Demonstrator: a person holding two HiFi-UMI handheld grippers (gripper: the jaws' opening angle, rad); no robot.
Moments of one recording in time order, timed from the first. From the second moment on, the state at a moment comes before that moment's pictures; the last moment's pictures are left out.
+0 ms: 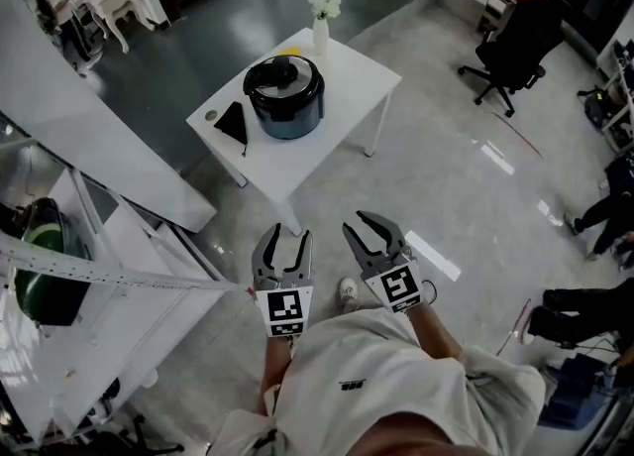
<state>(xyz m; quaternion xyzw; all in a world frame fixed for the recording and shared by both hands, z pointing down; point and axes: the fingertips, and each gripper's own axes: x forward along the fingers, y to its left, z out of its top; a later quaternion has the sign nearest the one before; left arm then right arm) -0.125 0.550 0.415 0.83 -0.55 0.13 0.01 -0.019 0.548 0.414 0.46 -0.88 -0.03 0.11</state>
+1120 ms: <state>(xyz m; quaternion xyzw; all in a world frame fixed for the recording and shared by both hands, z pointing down) -0.065 0.411 0.409 0.80 -0.58 0.15 0.00 0.037 0.398 0.417 0.41 -0.91 -0.03 0.11</state>
